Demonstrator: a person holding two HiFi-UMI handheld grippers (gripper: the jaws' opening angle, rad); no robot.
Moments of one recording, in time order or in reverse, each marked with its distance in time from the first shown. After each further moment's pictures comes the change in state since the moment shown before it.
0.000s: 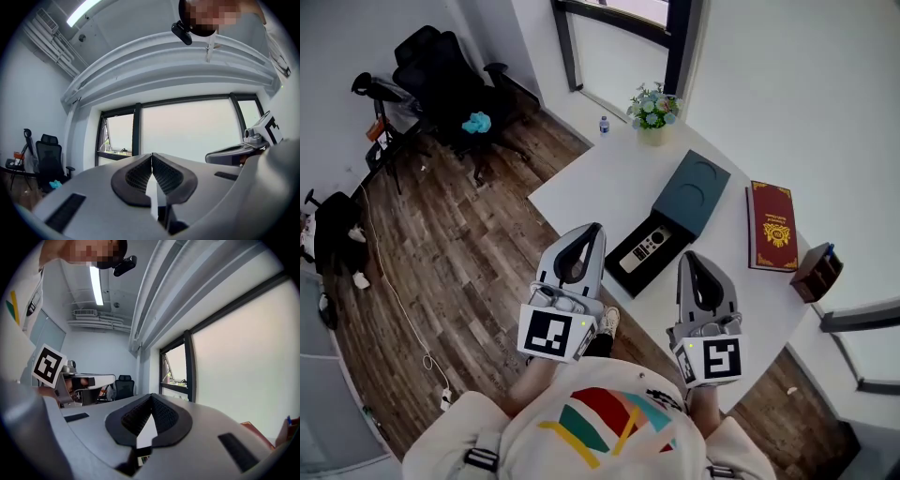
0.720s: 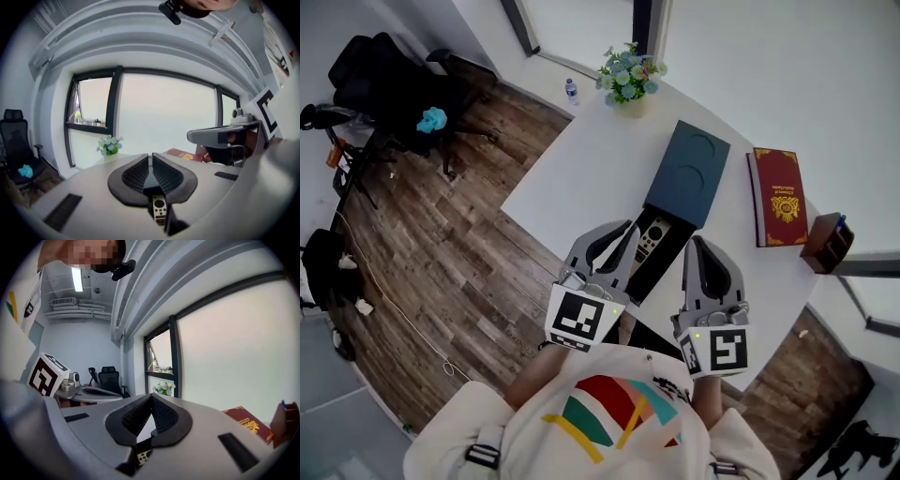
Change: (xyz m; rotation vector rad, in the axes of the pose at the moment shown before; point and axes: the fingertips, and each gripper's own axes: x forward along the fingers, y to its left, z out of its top) left arm 0.103 -0.018 -0.102 -0.063 0.316 -0.332; right arm 0.071 -0.048 -0.042 0.087 0.146 -0.190
